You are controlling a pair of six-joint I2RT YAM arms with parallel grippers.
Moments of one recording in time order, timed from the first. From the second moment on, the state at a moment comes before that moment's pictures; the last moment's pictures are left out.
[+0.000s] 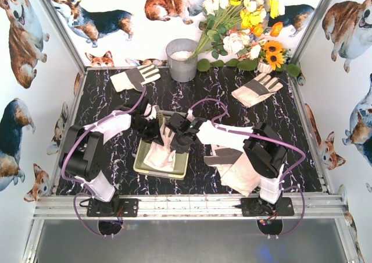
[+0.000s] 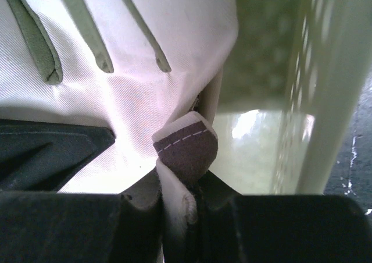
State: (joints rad) left arm -0.30 1.66 1.01 -0.60 0.52 -0.39; right arm 0.95 1.86 1.32 -0.59 0.07 1.29
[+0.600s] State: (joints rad) left arm -0.29 1.58 1.04 -0.65 0.35 -0.35; right arm 1.03 1.95 1.38 -0.72 0.15 1.20
